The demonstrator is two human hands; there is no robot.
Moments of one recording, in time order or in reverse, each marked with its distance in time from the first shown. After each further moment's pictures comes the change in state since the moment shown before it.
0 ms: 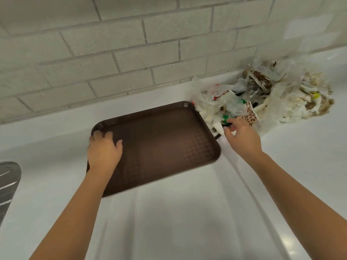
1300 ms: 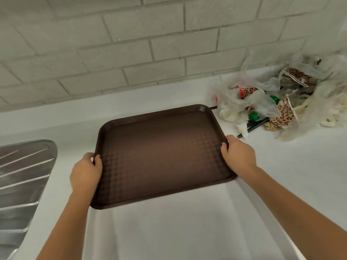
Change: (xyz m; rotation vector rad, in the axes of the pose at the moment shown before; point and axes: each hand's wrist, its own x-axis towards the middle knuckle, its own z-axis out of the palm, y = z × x) left_hand -0.051 -0.136 0.007 -0.207 -0.049 -0.431; right_hand -0.041 -0.067 0.077 -0.241 -0.230 -0.061
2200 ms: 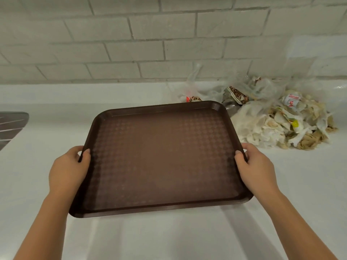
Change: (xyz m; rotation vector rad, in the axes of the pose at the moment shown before) left_hand -0.213 0.198 -0.003 -0.051 0.137 -0.079; right_hand -0.010 0.246 -0.148 0.374 -0.038 -0.034
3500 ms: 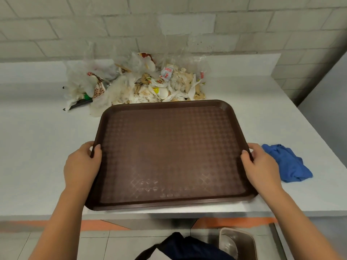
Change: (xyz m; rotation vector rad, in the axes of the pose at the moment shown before) left_hand -0.320 0.293 0.111 -0.036 -0.041 0.059; right_hand -0.035 0.365 -0.258 -0.023 0.062 0.077
